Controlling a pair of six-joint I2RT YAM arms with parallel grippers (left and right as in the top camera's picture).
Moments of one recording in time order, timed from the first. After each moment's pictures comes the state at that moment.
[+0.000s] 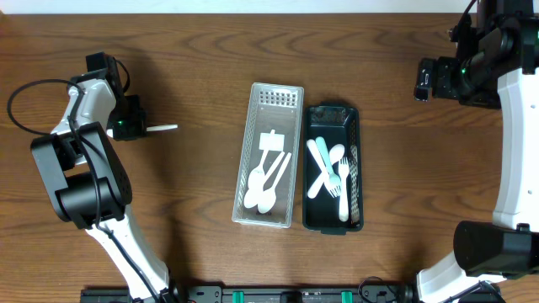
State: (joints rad) left arm 0.28 2.16 1.56 -0.86 0.04 -1.43; right arm -0.06 1.78 2.08 -1.59 -0.03 0.10
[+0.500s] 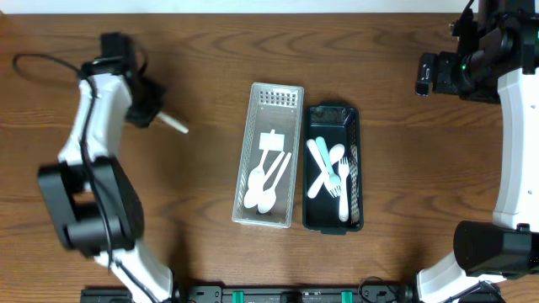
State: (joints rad) left arm 0.10 1.89 1.55 -0.94 0.03 -0.81; right arm -0.06 1.78 2.08 -1.54 -0.01 0.10
